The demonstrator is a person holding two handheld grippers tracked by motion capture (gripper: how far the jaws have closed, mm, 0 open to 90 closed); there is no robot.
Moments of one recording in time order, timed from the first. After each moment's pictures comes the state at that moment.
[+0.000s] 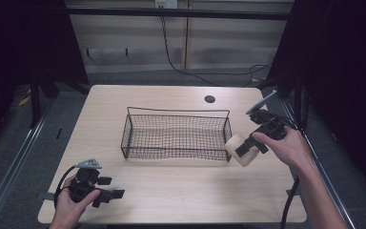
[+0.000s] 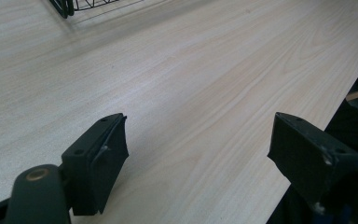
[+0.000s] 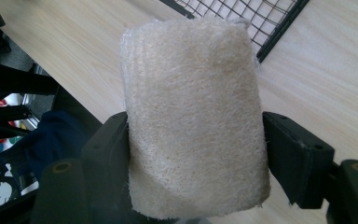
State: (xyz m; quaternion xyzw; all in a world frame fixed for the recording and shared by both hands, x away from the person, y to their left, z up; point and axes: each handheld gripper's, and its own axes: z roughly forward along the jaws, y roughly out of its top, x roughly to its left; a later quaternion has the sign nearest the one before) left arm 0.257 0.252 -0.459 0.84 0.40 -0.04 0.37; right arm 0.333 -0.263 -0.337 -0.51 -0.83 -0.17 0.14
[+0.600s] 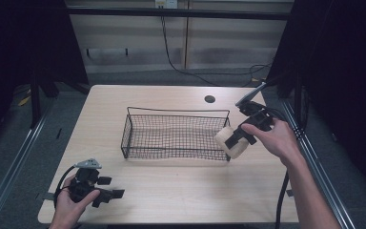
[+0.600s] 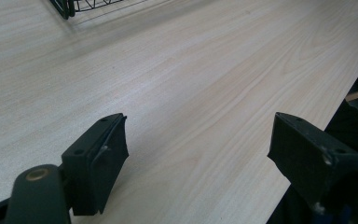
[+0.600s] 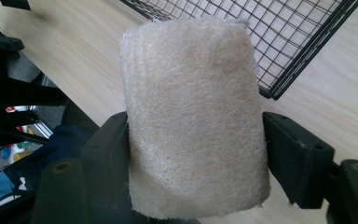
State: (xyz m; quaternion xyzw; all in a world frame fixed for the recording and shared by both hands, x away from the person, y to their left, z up) left arm 0.258 0.253 -0.458 0.84 0.40 -0.04 0.37; right arm 0.355 -0.238 -0.330 -0.52 -0.83 -0.18 0.15
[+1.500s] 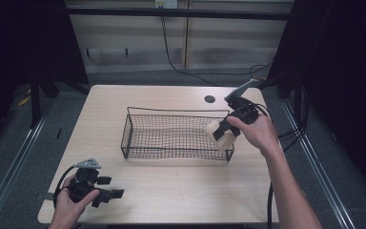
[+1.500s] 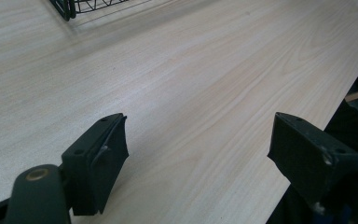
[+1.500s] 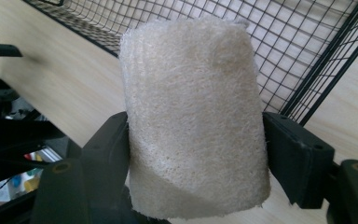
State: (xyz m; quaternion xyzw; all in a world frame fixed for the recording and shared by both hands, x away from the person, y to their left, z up) left arm 0.257 0.253 -0.458 0.84 0.40 -0.04 0.37; right arm 0.387 -0.214 -0.345 -0.56 -0.80 -0.17 0.14
